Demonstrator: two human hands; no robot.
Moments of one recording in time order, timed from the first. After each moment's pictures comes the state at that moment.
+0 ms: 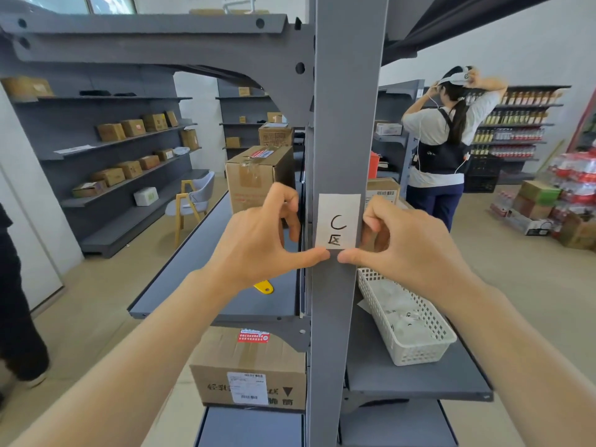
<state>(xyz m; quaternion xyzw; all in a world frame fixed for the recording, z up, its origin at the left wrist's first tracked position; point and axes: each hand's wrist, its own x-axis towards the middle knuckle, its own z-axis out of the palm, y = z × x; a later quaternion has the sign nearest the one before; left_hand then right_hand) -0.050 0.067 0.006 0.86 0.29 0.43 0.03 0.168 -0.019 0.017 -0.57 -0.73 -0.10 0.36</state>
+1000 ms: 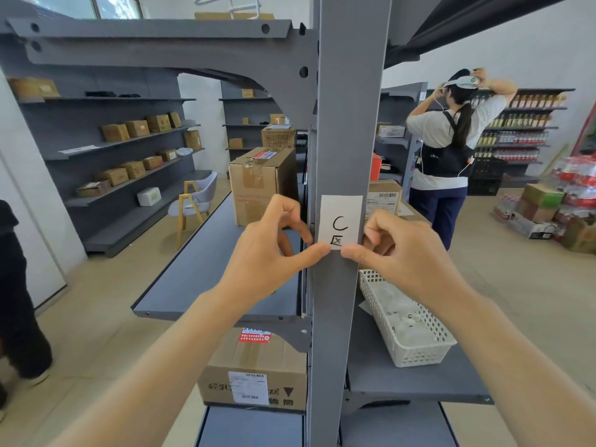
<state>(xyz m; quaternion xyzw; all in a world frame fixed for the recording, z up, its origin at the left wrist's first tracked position) -0.043 0.054 -0.010 0.81 0.29 0.48 0.18 0.176 -0.010 -0.003 -0.55 -0.72 -0.04 0.42</state>
